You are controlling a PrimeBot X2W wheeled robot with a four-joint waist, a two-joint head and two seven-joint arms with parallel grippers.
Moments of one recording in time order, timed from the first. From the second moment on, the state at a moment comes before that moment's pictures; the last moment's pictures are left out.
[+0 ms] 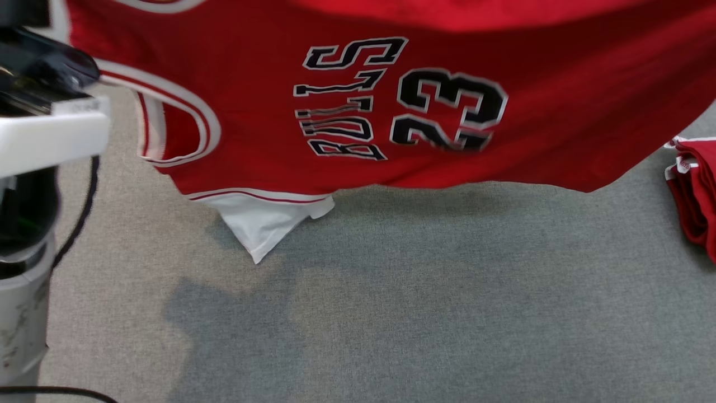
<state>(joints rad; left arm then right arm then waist) -0.72 0.37 -0.15 -0.30 -0.66 0.01 0.02 -0.58 -0.60 0.13 -0.15 1.07 0.13 -0.14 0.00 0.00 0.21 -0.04</state>
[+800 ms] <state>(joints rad) -1.07 0.37 -0.23 0.03 -0.59 -0.03 0.05 -0.82 -0.47 0.13 0.02 0.93 0.13 0.05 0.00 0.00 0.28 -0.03</state>
